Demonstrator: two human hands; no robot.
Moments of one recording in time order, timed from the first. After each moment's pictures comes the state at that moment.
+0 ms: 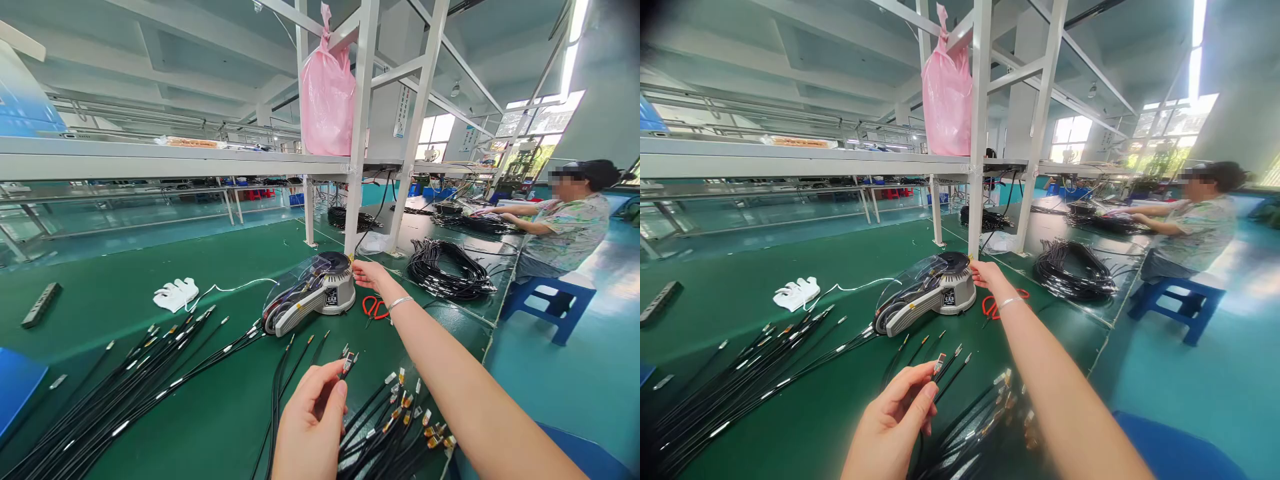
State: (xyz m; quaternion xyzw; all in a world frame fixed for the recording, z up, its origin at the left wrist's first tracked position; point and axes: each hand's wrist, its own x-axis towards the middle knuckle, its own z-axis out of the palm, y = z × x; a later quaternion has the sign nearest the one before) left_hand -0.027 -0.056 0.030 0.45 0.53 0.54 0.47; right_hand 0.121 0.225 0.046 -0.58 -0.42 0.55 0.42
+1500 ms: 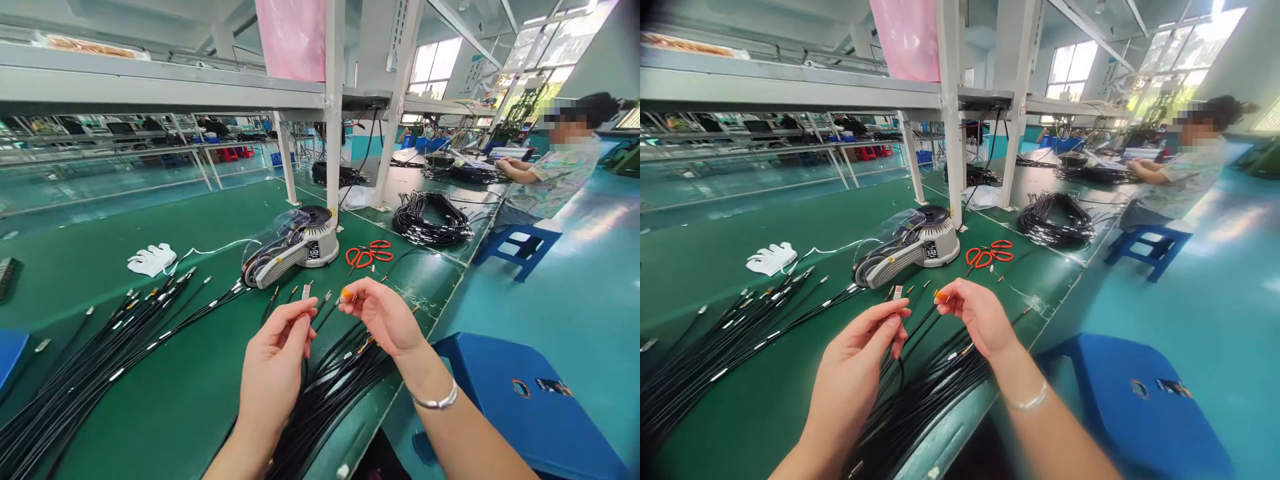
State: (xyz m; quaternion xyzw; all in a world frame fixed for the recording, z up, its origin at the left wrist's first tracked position) left_hand -0.024 -0.062 0.046 0.47 0.53 0.57 0.41; right_hand 0.136 -0.003 0.024 -0.31 -0.42 0.65 0.55
